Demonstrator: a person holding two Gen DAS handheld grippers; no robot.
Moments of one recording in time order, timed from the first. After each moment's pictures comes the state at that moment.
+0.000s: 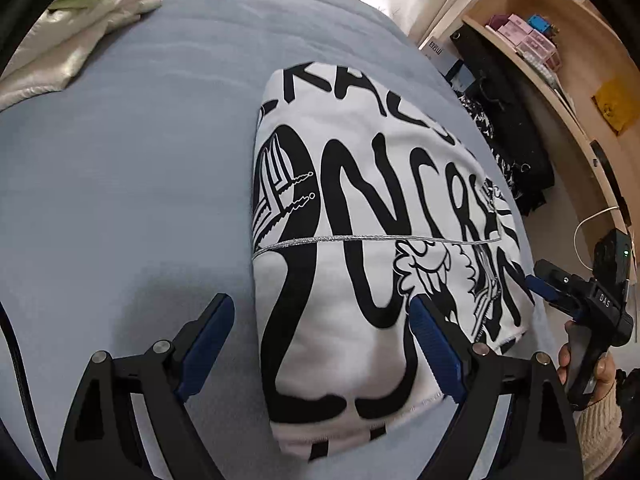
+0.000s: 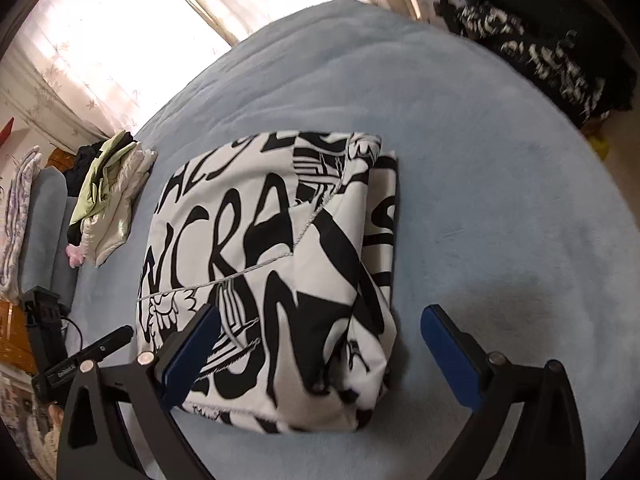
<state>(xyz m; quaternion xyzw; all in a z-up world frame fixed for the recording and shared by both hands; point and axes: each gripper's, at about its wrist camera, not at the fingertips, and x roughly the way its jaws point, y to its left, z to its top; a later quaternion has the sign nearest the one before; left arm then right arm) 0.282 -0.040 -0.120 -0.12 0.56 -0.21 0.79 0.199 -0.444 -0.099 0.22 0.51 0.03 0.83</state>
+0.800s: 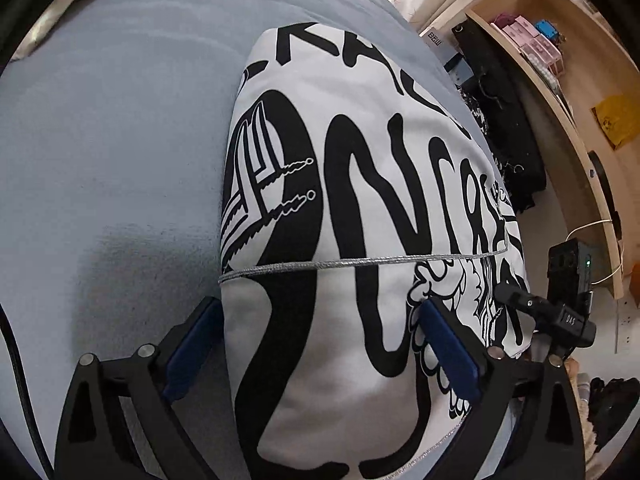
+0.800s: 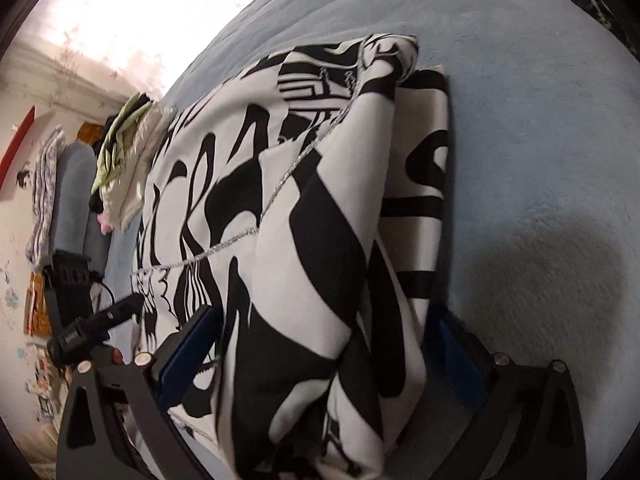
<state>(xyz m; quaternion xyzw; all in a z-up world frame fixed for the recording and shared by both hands) 0.316 -0.064 -0.166 -0.16 0.59 -0.24 0.76 0.232 -0.442 -0.165 0.24 0.56 0.13 0.78</state>
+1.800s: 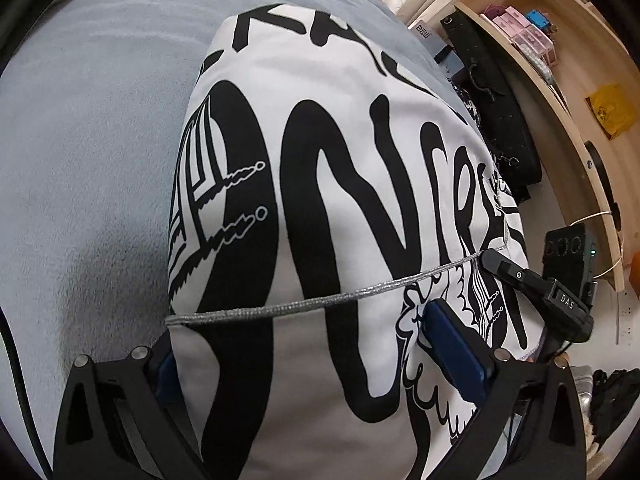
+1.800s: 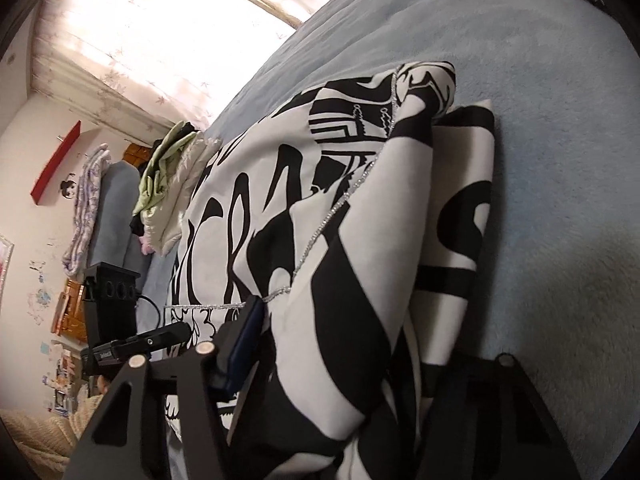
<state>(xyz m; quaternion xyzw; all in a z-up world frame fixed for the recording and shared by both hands) 0.330 -0.102 -0.178 -0.15 0.58 -0.25 0.76 0.245 -0.449 -0.168 0.28 0.48 0.18 0.81</state>
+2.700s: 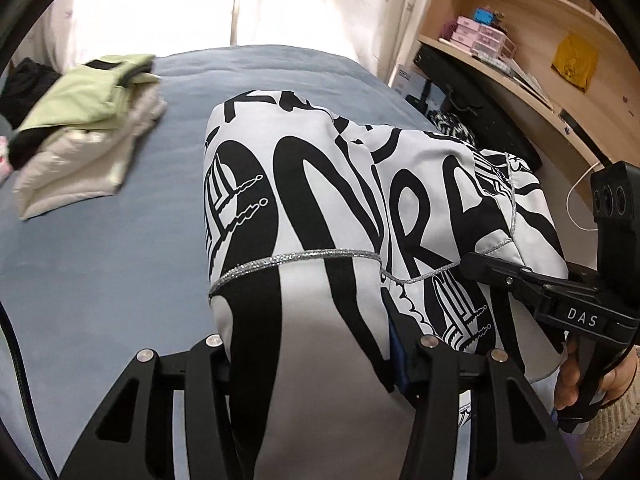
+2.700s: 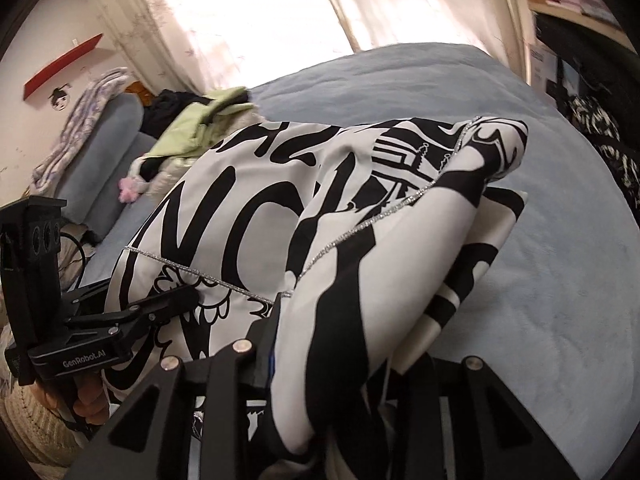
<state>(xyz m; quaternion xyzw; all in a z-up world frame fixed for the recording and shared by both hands) 0.238 -0.110 -0.022 -0.02 0.46 -0.22 0.86 0.175 -0.272 -0.028 0.09 0.44 0.16 0.88</state>
